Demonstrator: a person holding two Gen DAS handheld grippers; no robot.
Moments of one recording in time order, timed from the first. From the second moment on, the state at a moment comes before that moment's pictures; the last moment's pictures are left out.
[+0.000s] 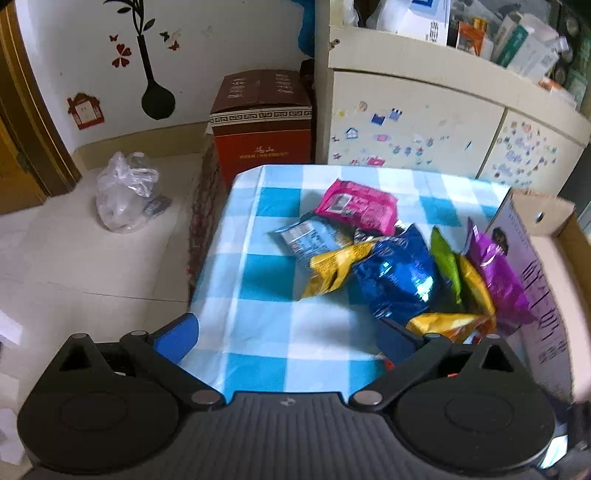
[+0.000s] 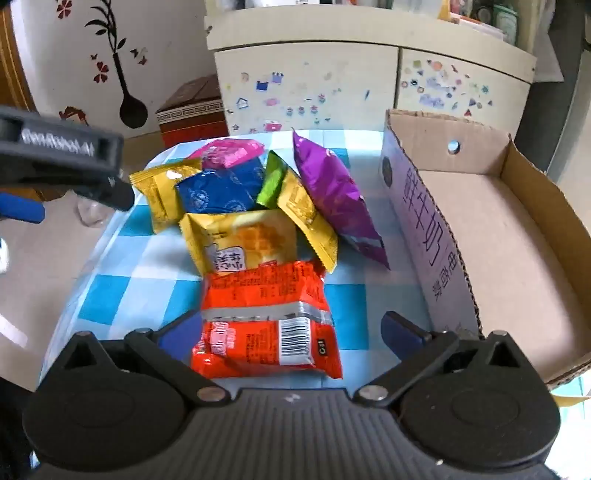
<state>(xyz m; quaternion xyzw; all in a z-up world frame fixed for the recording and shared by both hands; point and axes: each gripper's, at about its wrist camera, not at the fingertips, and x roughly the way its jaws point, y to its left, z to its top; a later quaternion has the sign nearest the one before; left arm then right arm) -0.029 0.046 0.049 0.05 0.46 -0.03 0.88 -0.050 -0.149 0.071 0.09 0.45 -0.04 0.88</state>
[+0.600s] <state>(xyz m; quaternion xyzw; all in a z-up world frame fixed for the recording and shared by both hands) -0.042 0.045 0.072 0.06 0.46 -0.02 0.89 -0.012 -0.154 0.115 0.09 0.52 -0.03 0.85</state>
